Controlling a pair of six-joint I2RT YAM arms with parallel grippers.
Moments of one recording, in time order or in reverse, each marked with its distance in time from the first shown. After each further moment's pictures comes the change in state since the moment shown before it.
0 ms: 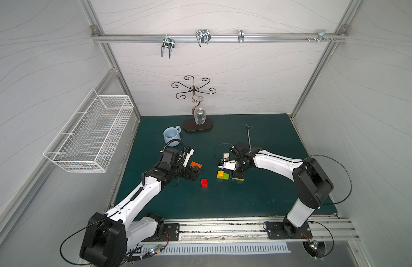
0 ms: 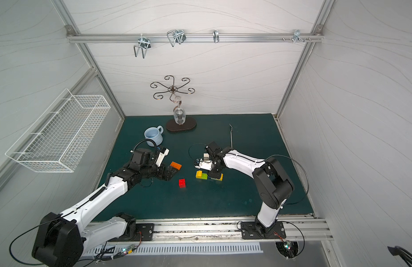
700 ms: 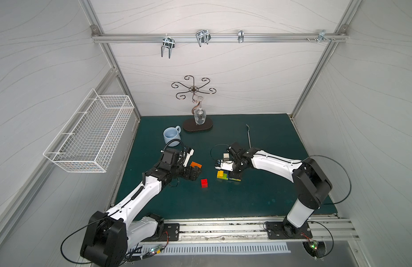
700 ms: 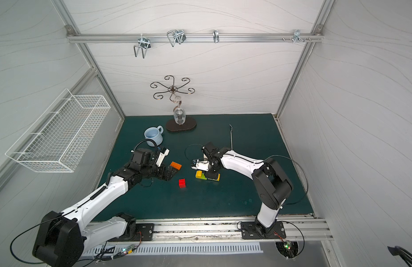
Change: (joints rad) left arm 0.000 0.011 0.000 0.000 -0.004 -0.002; right arm 0.040 0.009 0.037 -0.011 -0.002 0.006
